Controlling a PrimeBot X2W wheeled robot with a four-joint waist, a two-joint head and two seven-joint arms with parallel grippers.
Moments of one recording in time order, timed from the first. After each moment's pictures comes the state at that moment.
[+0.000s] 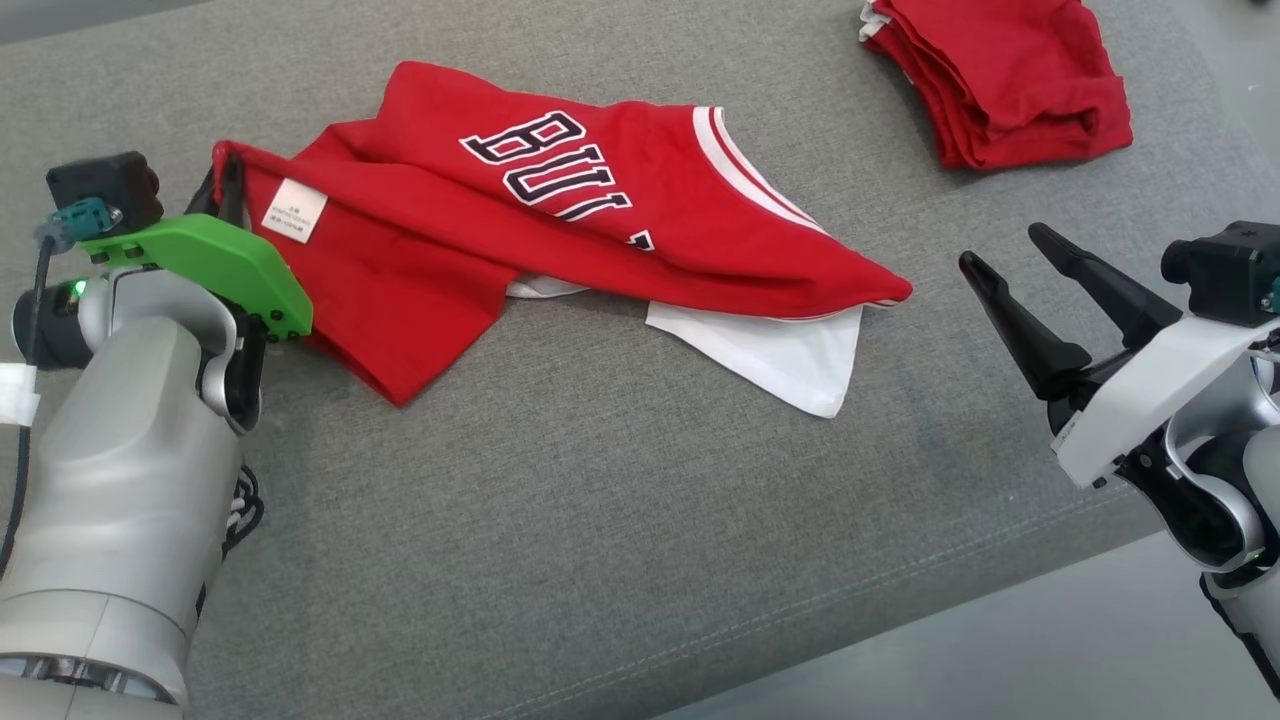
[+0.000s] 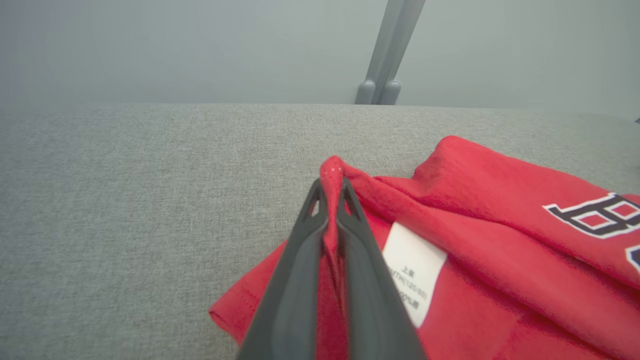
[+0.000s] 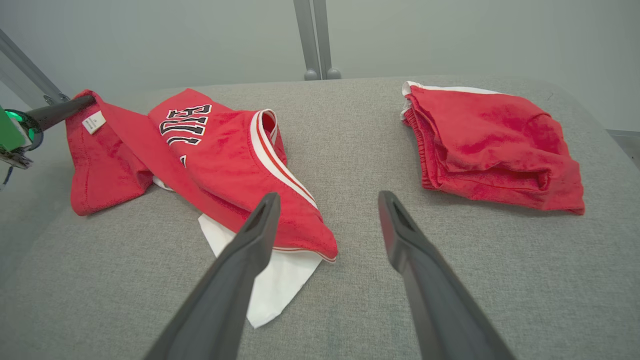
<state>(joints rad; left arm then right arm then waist) -0.98 0.24 -0.47 1.14 -0.73 -0.04 -0.21 -0.37 -0.53 0.29 -0.03 0.69 0.13 0.18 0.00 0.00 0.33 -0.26</state>
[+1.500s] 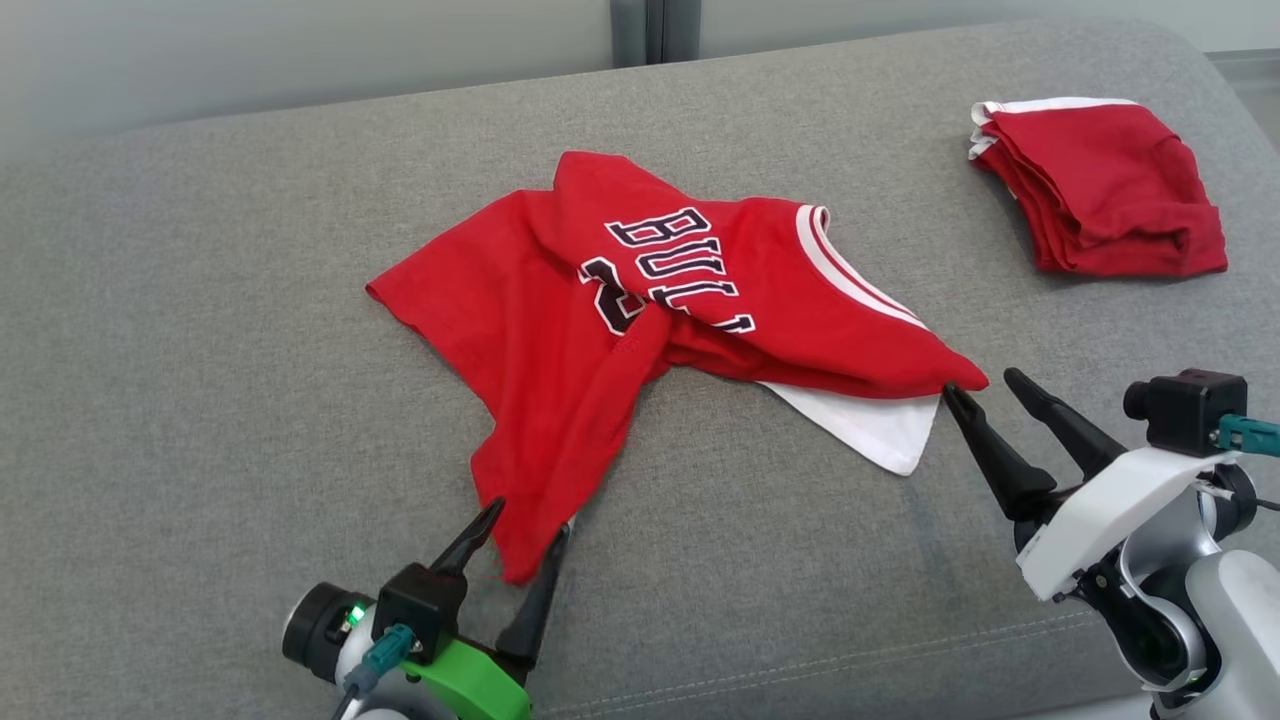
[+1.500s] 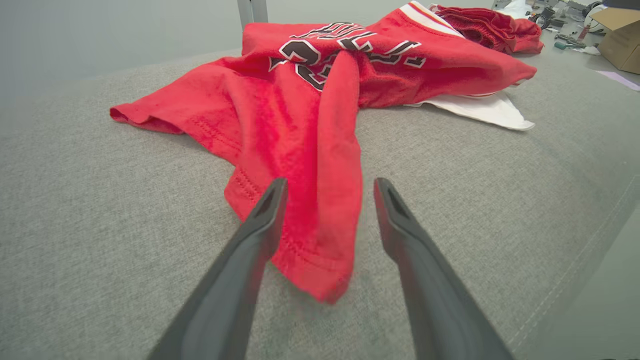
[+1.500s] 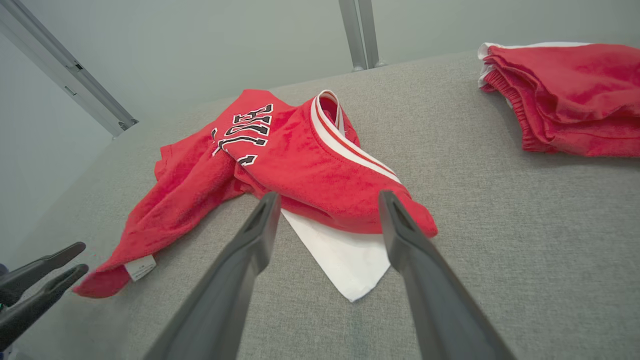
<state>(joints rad) -0.20 0.28 -0.62 0.33 -0.38 -0.02 -0.26 -0.18 -0.41 0.24 0.04 0.69 0.13 0.12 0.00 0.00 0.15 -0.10</state>
